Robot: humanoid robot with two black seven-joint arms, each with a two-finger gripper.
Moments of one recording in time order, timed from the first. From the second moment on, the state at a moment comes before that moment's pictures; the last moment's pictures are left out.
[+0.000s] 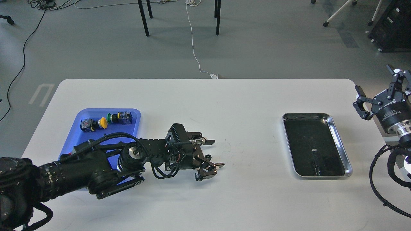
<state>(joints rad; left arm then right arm) -0.80 0.19 -0.06 -0.98 2.17 0.09 -0.28 0.43 -0.68 0.76 0.90 0.05 0.38 0.49</state>
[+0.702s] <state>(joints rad) -0.76 0.25 -0.06 -0.98 2.16 0.14 -0.34 0.42 -0.68 0.76 0.91 0.04 0.38 0.49</state>
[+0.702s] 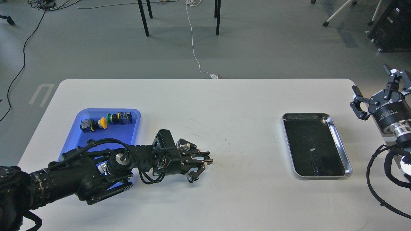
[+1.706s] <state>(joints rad) -0.67 0.73 -0.12 -0.94 1.91 0.19 -0.37 0.41 -0.70 0.77 0.95 0.04 0.37 0.49</state>
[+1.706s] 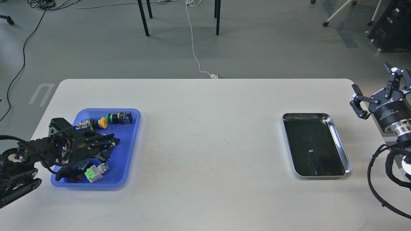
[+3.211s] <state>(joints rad) -0.88 0.55 -0.64 -0.86 0.04 -0.32 -0.38 0.68 -0.73 0.93 0.88 0.06 0.36 0.45</state>
